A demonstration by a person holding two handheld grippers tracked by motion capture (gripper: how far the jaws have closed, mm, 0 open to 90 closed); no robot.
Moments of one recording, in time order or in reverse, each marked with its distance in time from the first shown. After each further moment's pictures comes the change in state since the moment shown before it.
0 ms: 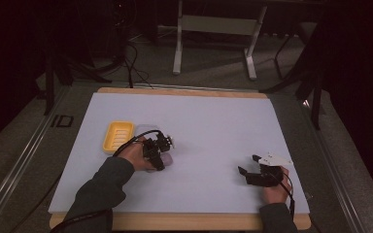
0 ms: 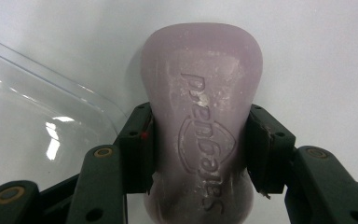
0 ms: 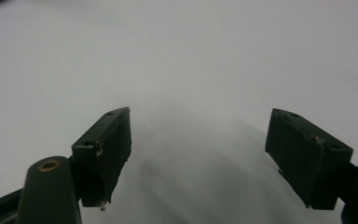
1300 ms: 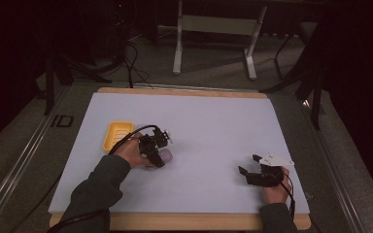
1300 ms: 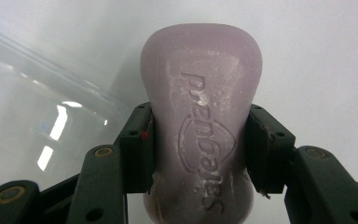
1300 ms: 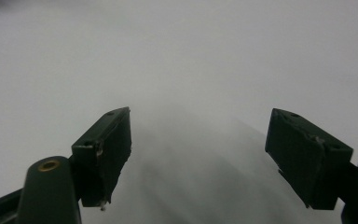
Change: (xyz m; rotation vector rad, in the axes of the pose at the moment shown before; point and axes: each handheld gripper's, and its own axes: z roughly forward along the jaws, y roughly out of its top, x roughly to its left) left arm 0.001 -0.005 -0.028 -0.066 -0.023 -0.034; right arm 0.000 -0.001 -0.001 -0.015 0.000 0.003
